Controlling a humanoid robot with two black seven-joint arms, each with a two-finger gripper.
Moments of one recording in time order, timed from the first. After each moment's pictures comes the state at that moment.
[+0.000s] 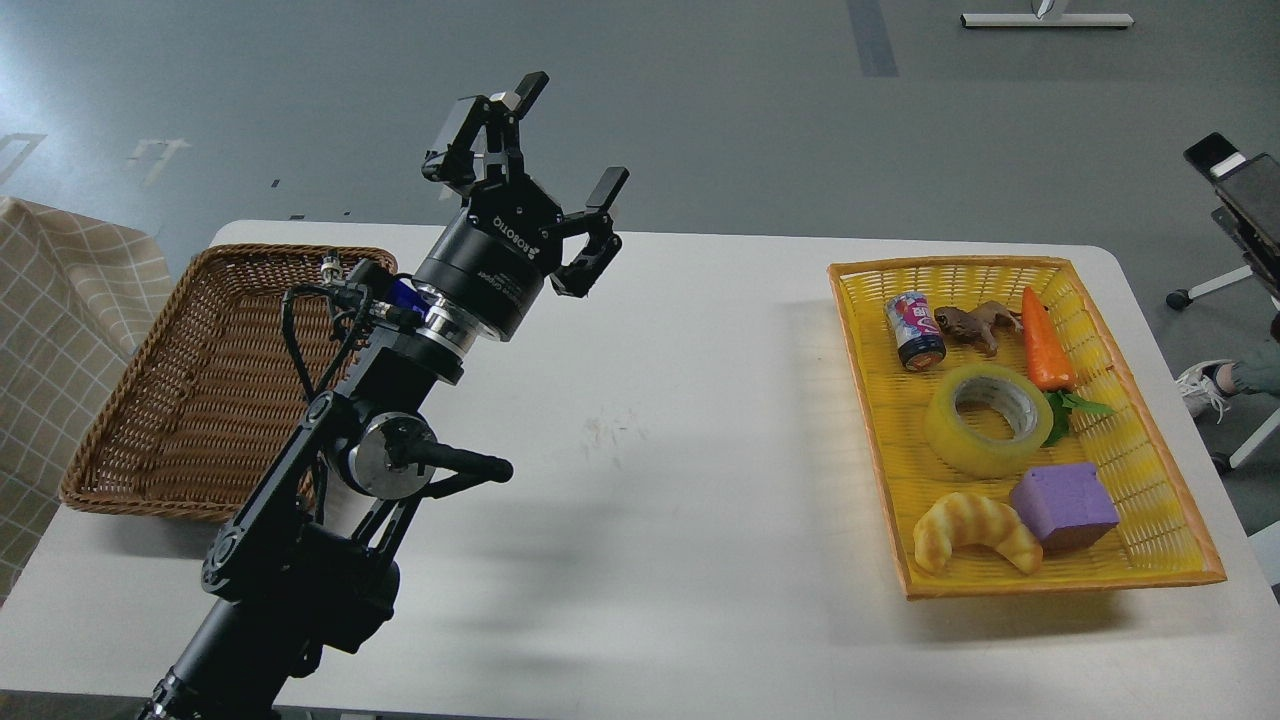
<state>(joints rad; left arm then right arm) -0.30 -0.04 -1.28 -1.52 0.70 -0.18 -0.08 0.04 -0.69 1.55 1.68 -1.46 0.17 -0.03</state>
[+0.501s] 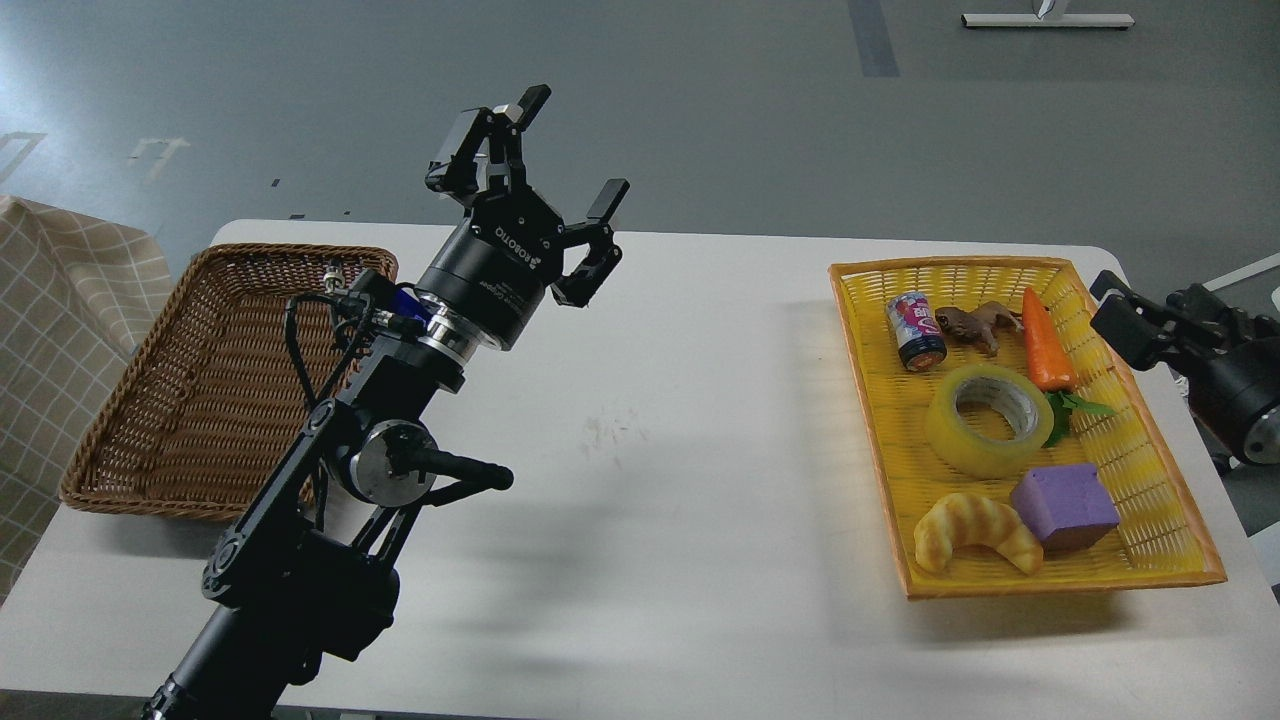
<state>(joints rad) -0.29 -0.04 -1.27 -1.52 0.70 -0.17 -0.07 0.06 -0.64 1.36 1.64 -2.02 0.22 -0.11</state>
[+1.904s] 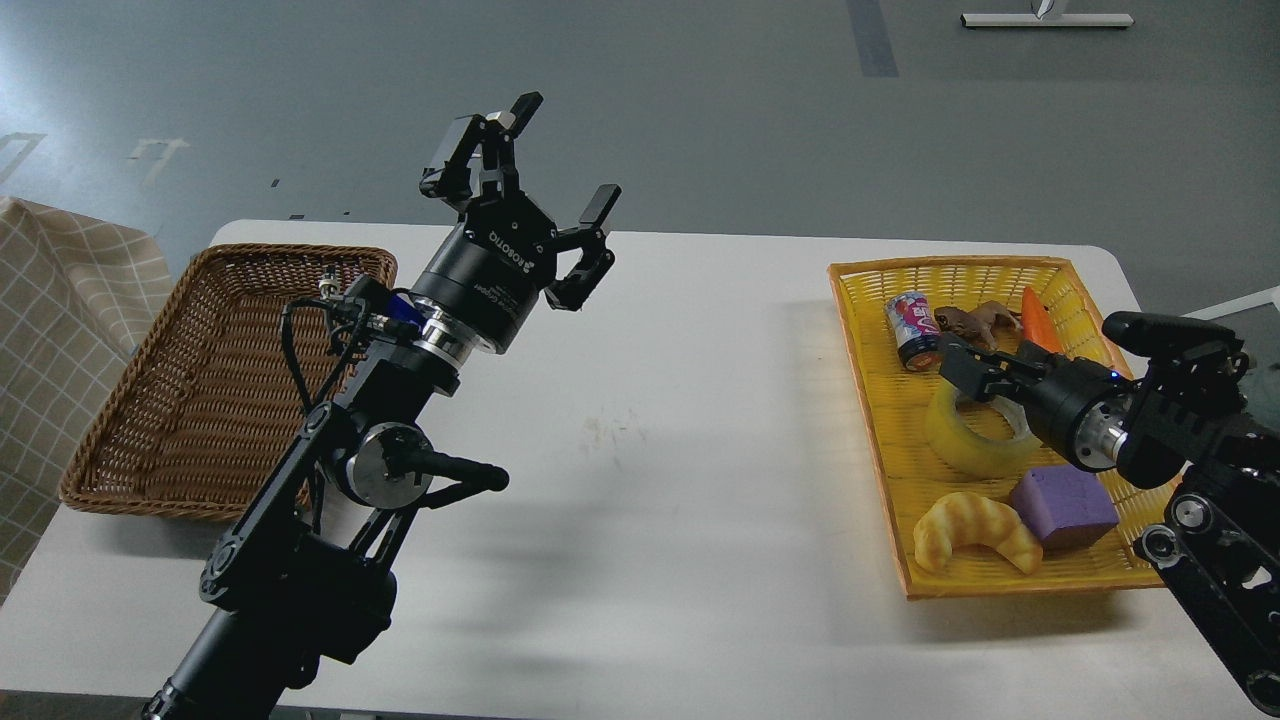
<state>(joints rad) -0.28 -0.04 -1.28 -1.51 0.70 -0.17 -0.07 0.26 -0.44 1.17 1.44 -2.08 0.38 -0.15</state>
